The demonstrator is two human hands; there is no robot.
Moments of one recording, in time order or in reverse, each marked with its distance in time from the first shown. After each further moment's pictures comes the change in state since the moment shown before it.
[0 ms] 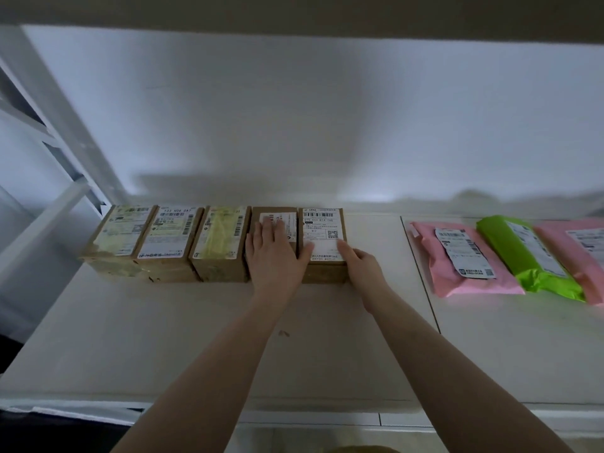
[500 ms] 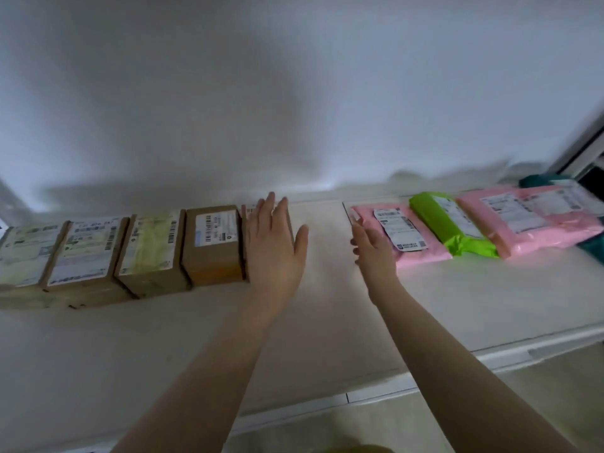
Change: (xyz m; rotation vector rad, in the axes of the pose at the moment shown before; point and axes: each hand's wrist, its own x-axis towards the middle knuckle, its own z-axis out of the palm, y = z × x) left_hand -0.021 0.073 0.008 -0.324 0.122 0.335; right_hand -0.019 0.013 -0.085 0.037 0.403 -0.106
